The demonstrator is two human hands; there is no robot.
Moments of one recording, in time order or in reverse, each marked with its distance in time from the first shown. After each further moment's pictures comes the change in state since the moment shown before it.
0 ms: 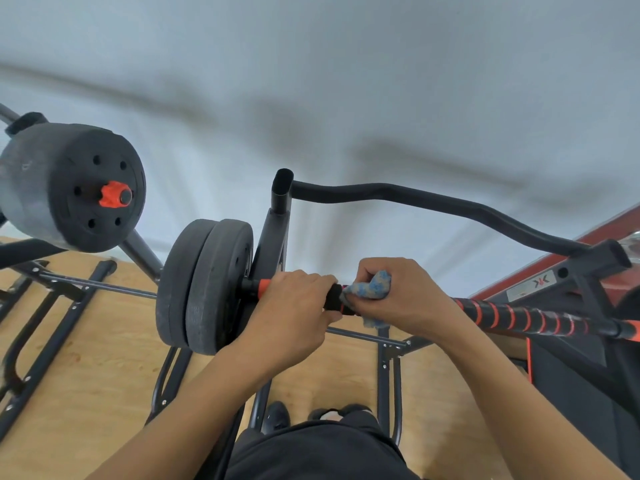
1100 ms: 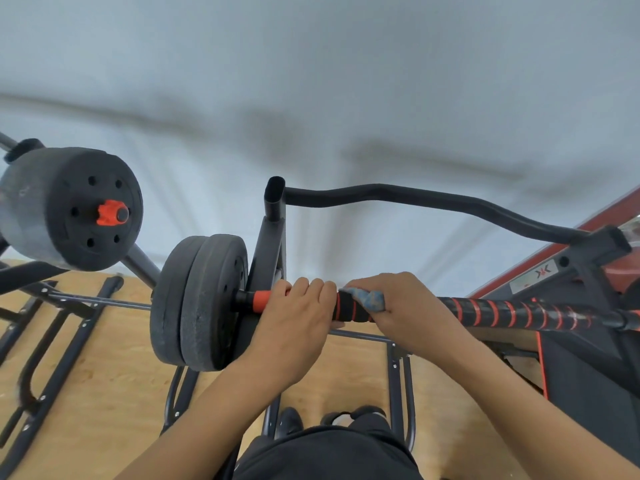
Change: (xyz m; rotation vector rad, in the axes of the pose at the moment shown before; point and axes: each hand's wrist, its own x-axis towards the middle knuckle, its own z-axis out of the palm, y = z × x) left_hand -0.007 0.012 0.004 0.535 -0.122 0.089; right_hand -0.017 0.008 0.008 -0.202 -0.079 -0.053
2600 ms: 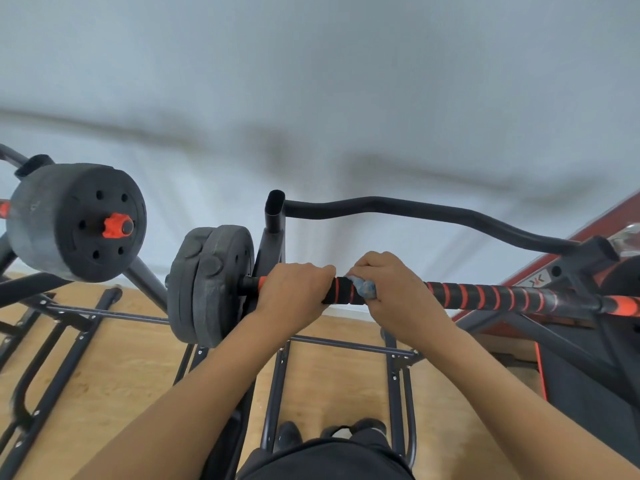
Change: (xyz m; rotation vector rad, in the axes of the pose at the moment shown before) left_hand 0.062 -0.030 0.009 -0.017 0.023 -0.026; right_hand 0.024 0.002 -0.005 -0.151 0.202 -0.033
